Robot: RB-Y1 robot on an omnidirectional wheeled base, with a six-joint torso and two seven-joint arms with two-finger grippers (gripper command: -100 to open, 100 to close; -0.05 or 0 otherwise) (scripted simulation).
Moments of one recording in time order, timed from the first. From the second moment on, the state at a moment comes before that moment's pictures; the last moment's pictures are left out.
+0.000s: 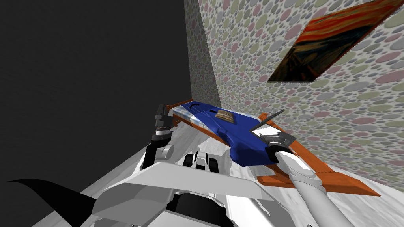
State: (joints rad) left arm 0.48 0.00 -0.03 -2.35 0.01 -0.51 -0.16; right arm 0.08 -0.67 -0.36 -1.28 1.38 0.07 0.44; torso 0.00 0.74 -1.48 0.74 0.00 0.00
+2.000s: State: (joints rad) left arm 0.48 0.00 -0.03 -2.35 0.01 -0.51 -0.16; right arm 0.11 -0.72 -0.20 -1.39 1.21 0.18 0.53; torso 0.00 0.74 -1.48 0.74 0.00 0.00
